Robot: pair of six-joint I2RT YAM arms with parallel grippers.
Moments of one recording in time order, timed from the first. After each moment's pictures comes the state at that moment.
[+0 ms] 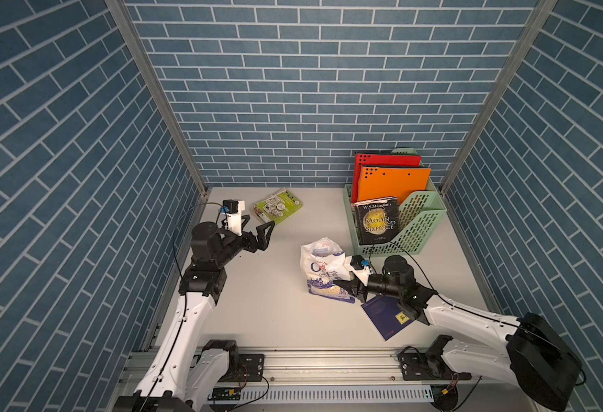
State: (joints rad) left arm -0.04 0.90 0.75 -0.04 0.49 -0.16; right arm 0.80 1.20 0.42 0.45 -0.54 -0.13
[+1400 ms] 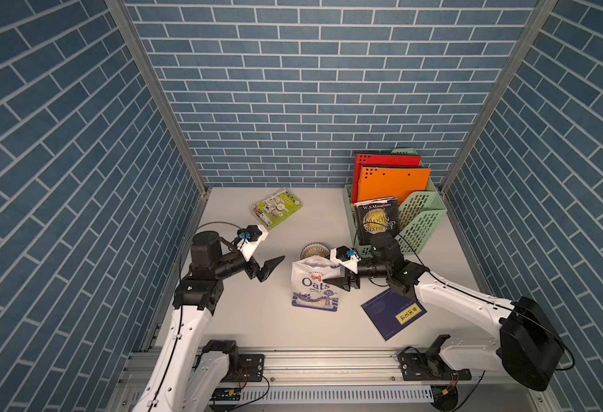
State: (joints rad) left arm -0.05 0.79 0.74 -0.35 0.83 0.45; right arm 0.76 1.30 0.77 0.06 -0.70 -0.42
